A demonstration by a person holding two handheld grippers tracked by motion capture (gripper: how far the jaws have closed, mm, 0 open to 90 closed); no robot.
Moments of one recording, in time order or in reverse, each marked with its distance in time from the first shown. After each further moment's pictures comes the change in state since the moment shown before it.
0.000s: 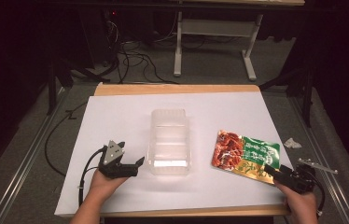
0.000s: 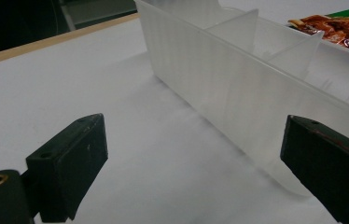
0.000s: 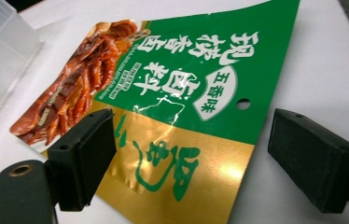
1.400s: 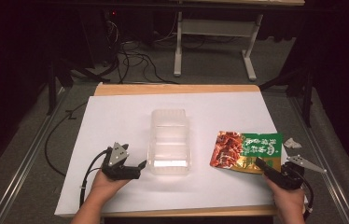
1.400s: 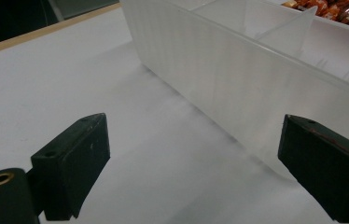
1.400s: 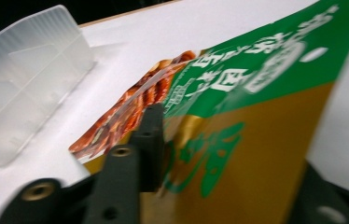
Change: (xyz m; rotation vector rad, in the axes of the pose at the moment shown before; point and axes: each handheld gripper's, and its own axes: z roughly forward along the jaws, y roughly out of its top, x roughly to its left) left arm -0.007 -0.003 0.007 0.047 -0.024 0.047; right arm 0.045 0.004 0.006 -0.141 0.069 -0.156
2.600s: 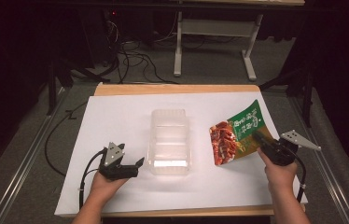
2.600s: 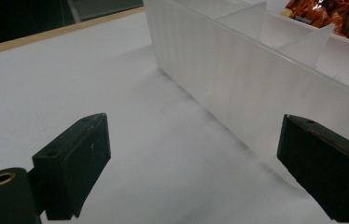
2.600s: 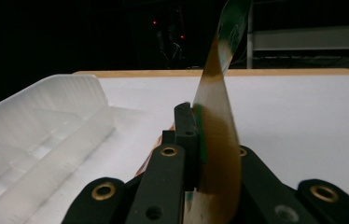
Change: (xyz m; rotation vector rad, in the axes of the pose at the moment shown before) left arm 0.004 -0.003 -0.007 -0.037 0.053 -0.077; right arm 0.023 0.064 0.029 -0.170 0.062 -0.153
